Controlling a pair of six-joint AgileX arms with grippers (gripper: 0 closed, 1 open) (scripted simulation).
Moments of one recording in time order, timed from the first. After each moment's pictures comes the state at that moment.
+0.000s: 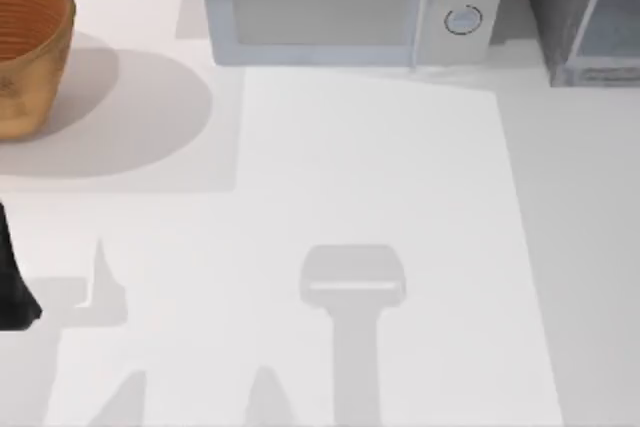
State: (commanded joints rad) left arm 0.00 0.00 0.00 0.00 0.00 0.00; right arm -0.53 1.79 0.18 1.61 -0.51 0.02
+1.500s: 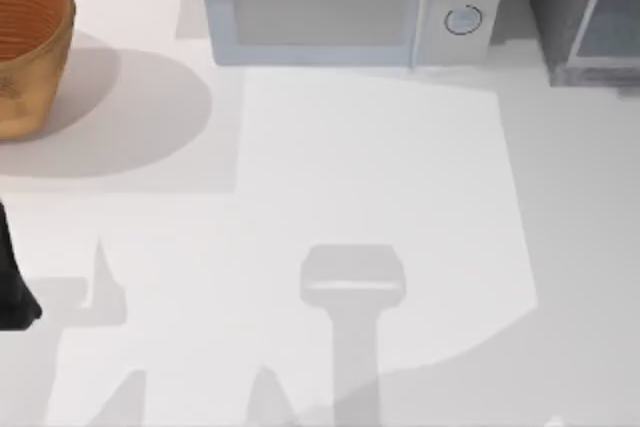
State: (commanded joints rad) left arm 0.00 0.00 0.00 0.00 0.00 0.00; right arm -0.26 2.19 1.04 1.14 -0.23 0.01
